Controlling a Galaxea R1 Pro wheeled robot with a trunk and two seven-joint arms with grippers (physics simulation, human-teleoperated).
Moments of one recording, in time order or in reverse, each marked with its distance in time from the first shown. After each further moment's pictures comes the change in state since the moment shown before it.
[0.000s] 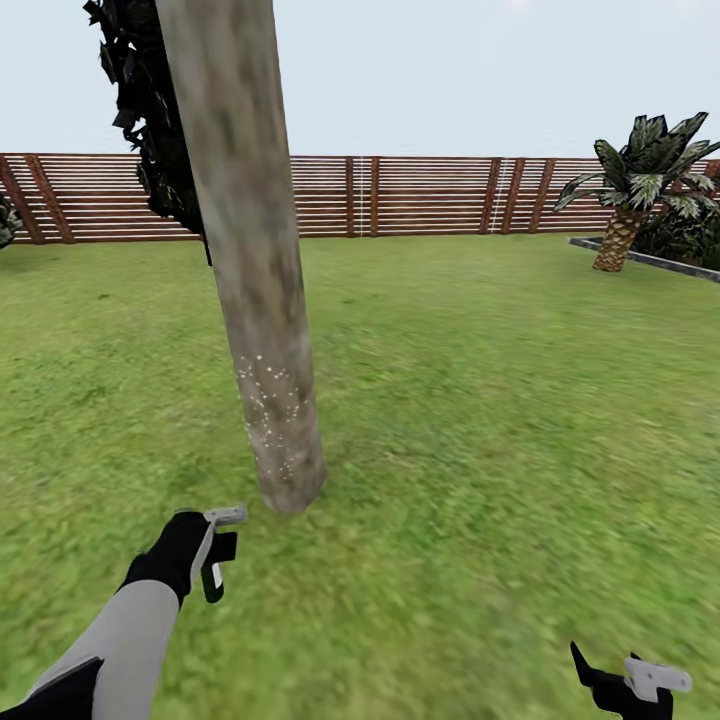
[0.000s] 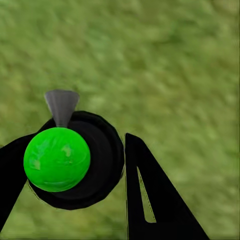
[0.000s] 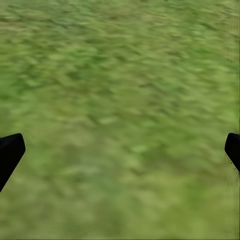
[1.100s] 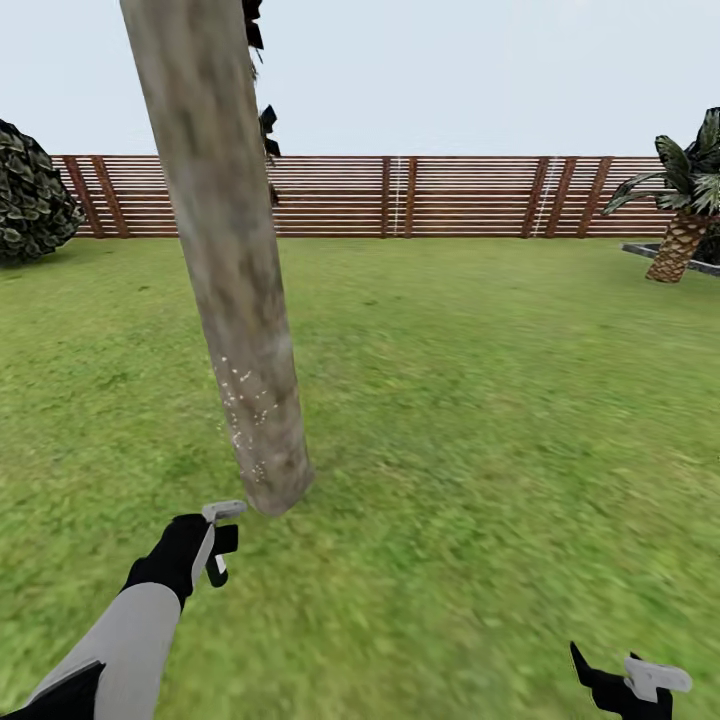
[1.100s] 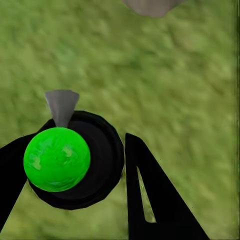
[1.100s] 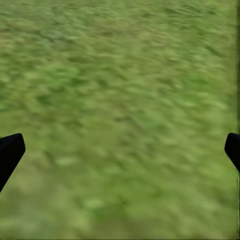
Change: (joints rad) left arm 0.009 -0.008 0.004 -0.011 0.056 -0.103 0.038; right arm 0.000 0.001 0.000 0.000 0.001 0.000 0.000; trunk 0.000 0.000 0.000
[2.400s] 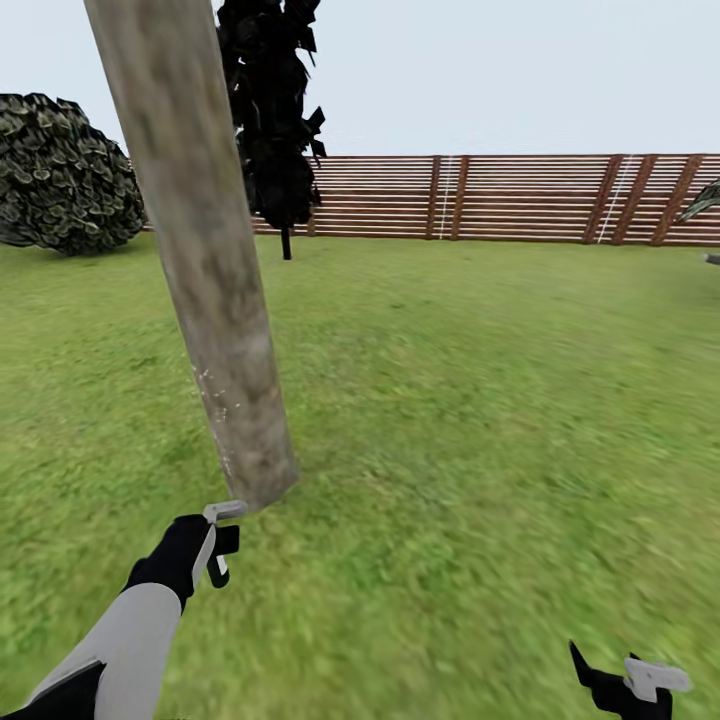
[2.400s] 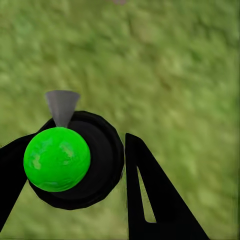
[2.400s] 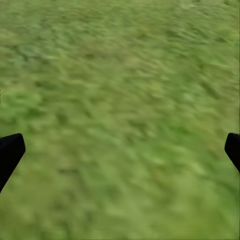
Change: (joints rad) left arm 0.000 -0.002 -0.002 0.006 0.001 -0.003 -0.001; right arm 0.000 0.001 0.000 0.000 0.000 0.000 0.000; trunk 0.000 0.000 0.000
